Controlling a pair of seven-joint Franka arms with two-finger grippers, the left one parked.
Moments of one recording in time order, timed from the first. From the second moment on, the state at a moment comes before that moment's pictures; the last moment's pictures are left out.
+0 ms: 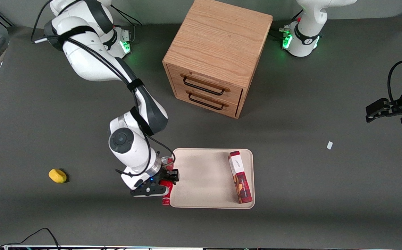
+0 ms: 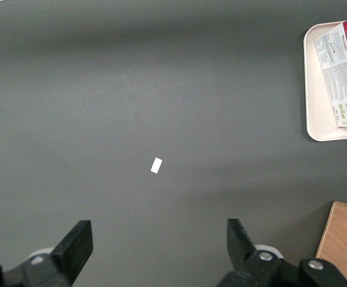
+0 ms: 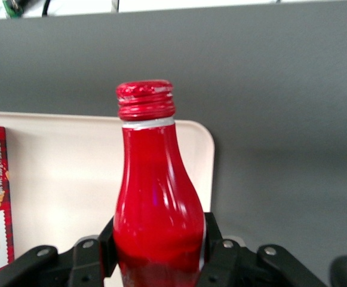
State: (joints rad) arm 0.38 0.93 0.10 -1.08 -0.03 2.27 0.43
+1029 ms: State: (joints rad) arm 0.39 1.09 0.13 -1.06 0.03 2.41 0.44
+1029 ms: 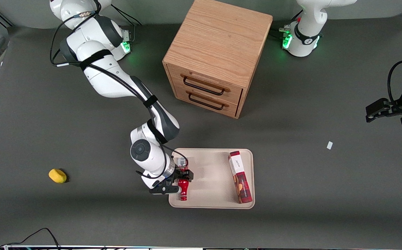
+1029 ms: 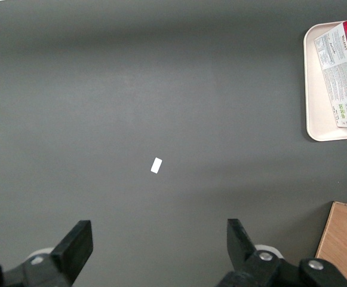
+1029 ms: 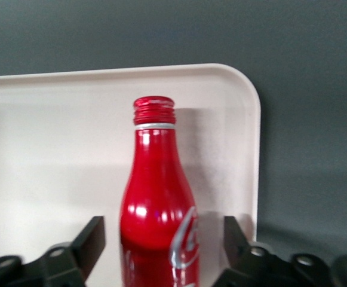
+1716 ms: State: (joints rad) arm 0.39 1.07 0.13 -1.04 0.03 2.42 0.44
